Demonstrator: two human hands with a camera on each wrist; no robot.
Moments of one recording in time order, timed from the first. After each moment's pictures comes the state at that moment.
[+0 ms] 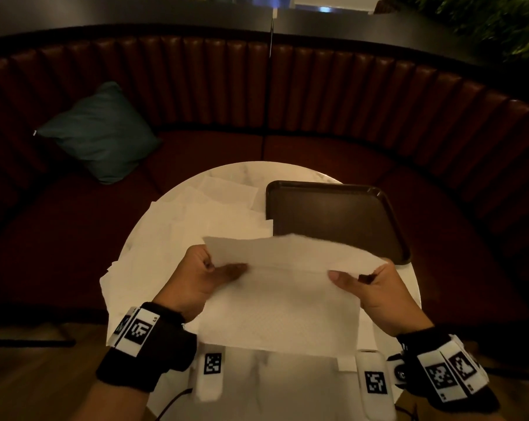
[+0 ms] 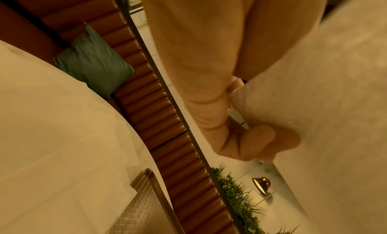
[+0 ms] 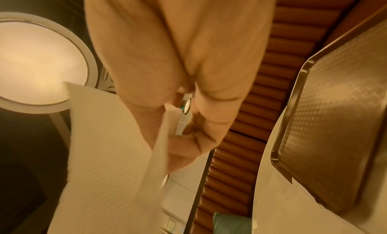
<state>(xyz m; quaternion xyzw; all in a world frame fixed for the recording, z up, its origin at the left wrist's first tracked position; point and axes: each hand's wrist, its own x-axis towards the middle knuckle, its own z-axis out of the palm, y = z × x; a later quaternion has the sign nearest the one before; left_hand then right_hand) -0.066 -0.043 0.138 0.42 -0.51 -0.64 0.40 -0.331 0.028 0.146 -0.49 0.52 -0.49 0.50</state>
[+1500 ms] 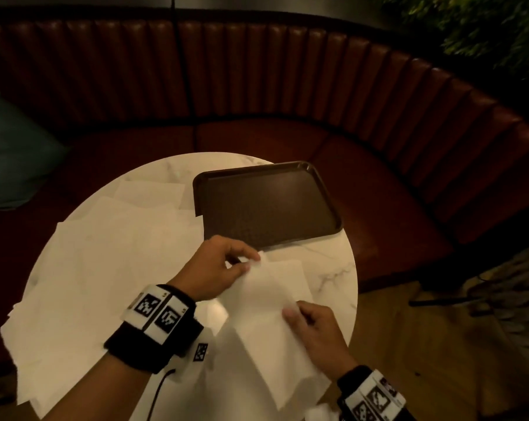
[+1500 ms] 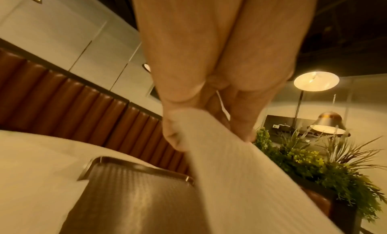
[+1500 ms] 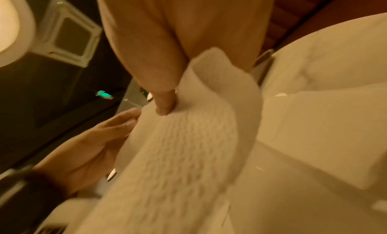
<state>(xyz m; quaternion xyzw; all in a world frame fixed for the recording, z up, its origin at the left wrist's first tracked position) -0.199 -0.062 0.129 0.34 -0.82 -0.44 0.14 -0.359 0.099 0.042 -0.39 0.65 -0.46 0.45</state>
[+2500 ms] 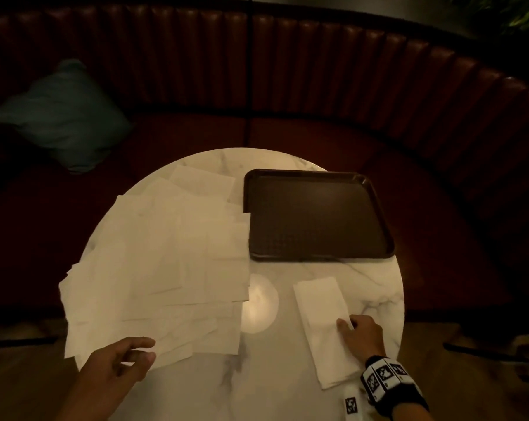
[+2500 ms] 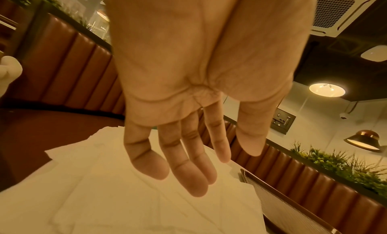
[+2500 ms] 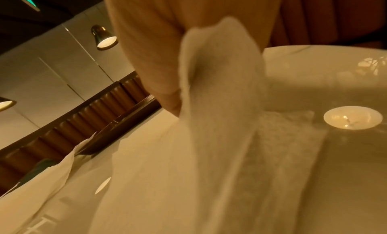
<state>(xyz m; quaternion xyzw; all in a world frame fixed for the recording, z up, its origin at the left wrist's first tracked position) 0.003 0.016 0.051 0.66 -0.52 -0.49 0.21 -0.419 0.049 -0.055 -0.36 0.87 -0.14 0.31</state>
